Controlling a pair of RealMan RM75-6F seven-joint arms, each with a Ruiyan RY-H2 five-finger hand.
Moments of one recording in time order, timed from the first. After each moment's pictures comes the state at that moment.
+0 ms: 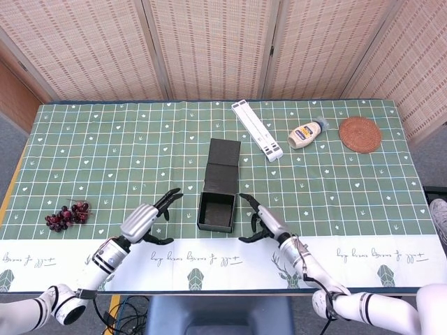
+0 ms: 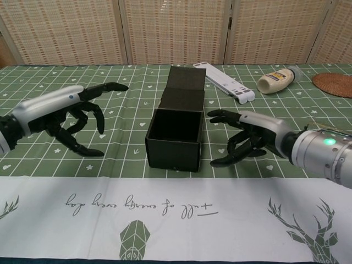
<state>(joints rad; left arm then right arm) -0.68 -1.54 0.04 -1.31 1.53 1.17 -0.46 0.61 -1.62 0.21 -1.50 -1.14 0.80 0.32</state>
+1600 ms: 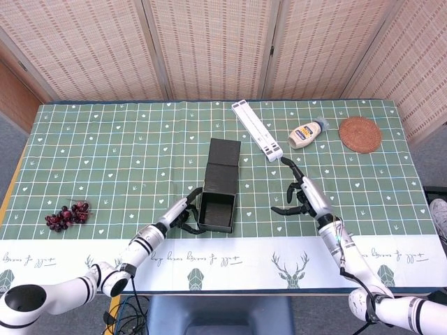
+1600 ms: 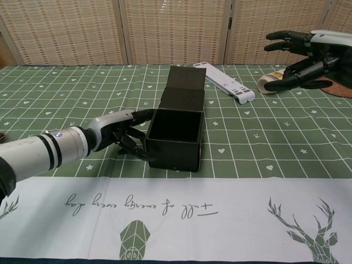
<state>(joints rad) -0.83 -1.81 -0.14 -1.04 1.39 0.75 -0.87 0.53 -1.33 0.29 -1.72 -1.15 0.96 0.40</state>
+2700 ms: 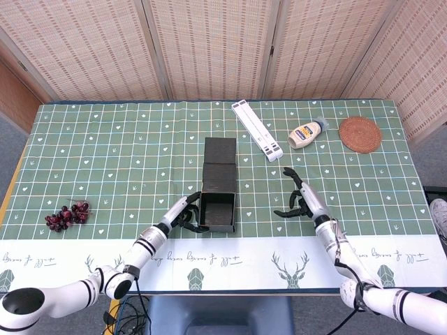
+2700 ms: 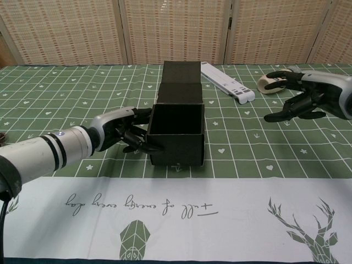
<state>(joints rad) -0.80 -1.80 -0.19 -1.11 1.37 0.76 -0.90 0.58 -1.44 0.27 -1.54 -0.98 0.85 0.33</state>
